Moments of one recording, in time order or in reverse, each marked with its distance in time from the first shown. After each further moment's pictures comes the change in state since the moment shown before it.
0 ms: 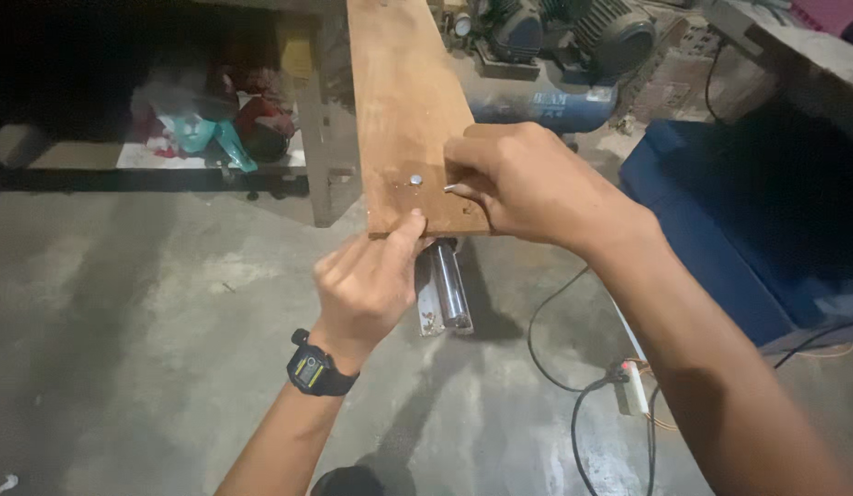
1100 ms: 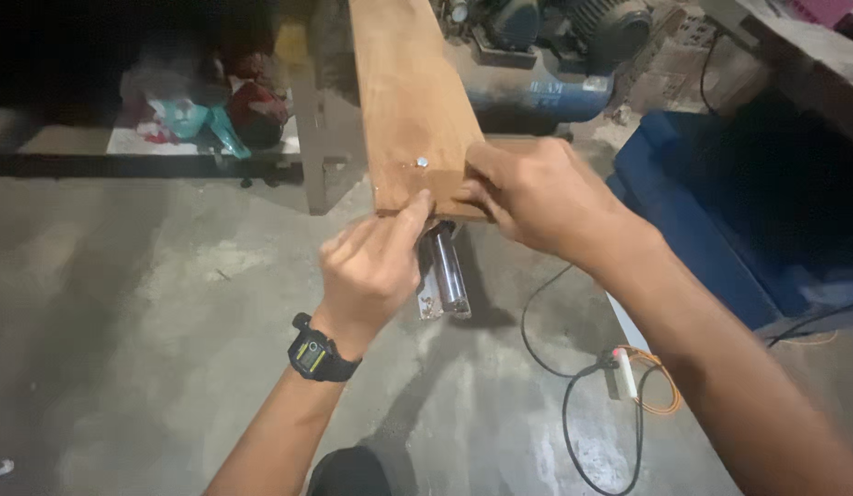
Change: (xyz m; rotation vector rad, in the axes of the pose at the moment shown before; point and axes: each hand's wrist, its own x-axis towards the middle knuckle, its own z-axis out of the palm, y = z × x) left_hand 0.023 0.008 -0.007 -0.137 -0.014 -0.076; right_hand -0.021 -0.006 0.009 -0.148 0.077 0.094
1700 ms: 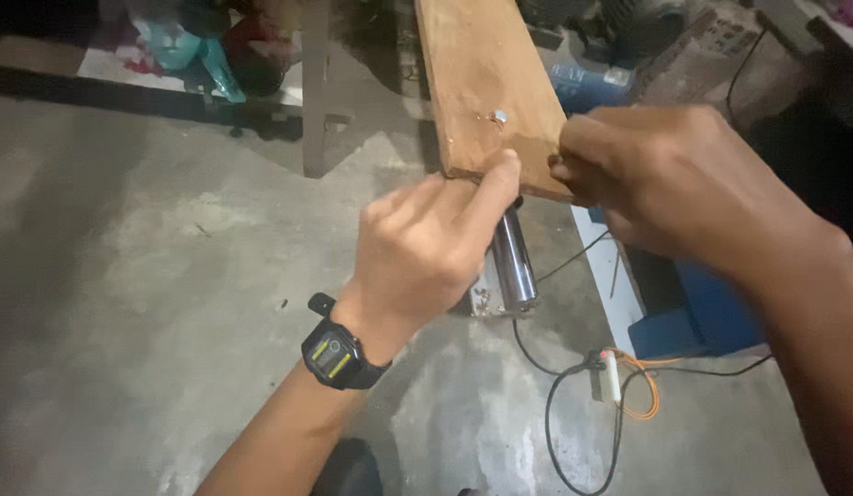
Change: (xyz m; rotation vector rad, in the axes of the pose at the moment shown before) left_hand -0.005 -0.007 -0.001 0.117 0.024 0.044; right_hand -0.002 -0.006 -0.019 -0.220 -0.195 -0.147
